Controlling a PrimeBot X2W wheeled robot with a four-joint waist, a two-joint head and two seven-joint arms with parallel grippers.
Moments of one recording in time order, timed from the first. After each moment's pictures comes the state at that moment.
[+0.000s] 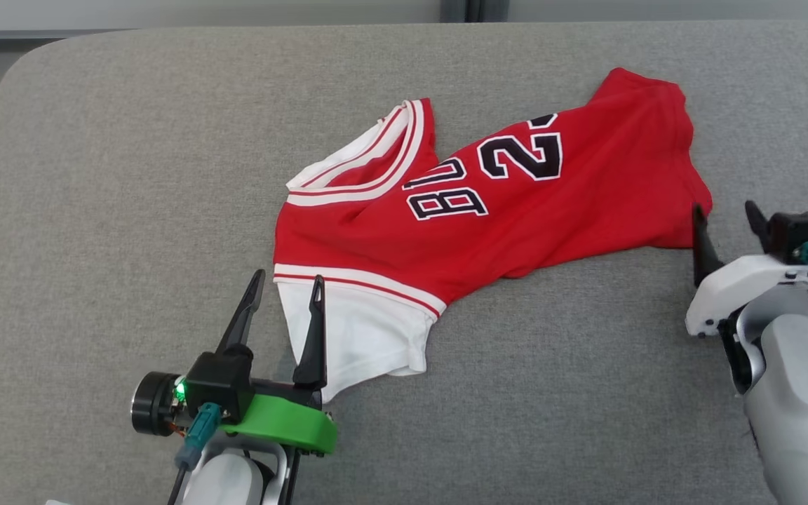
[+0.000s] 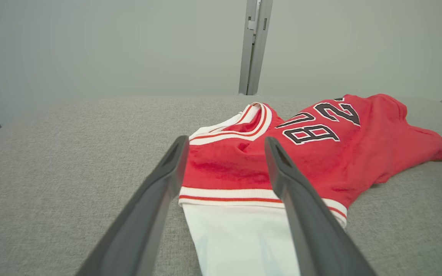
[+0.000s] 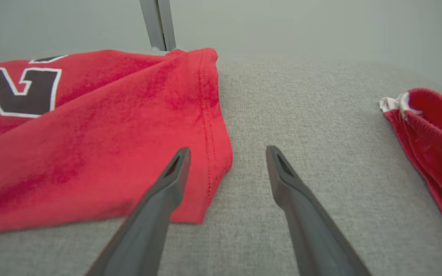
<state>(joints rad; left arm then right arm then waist) -0.16 0.06 -0.33 0.17 -0.22 0.06 -0.26 -0.58 -0.21 -0.08 0.86 0.08 0.13 -0.25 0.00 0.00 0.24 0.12</state>
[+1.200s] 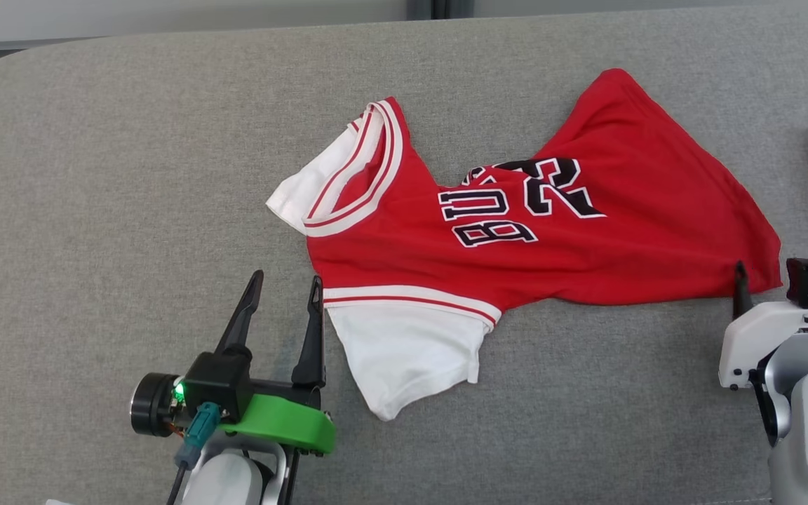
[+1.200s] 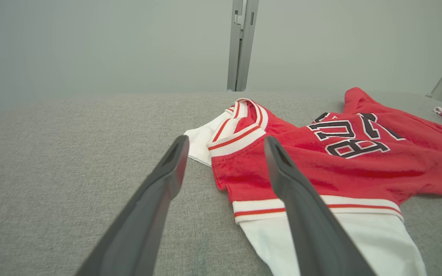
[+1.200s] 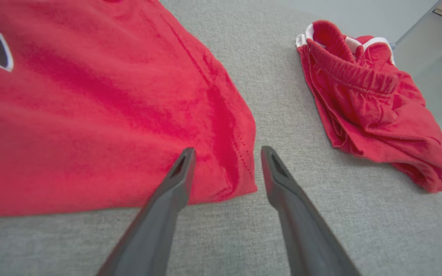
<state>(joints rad) -0.16 0.06 -0.32 0.18 -0.22 0.06 -0.26 -0.32 -0.11 -0.32 0.45 -0.22 0.13 0.05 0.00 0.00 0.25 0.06</state>
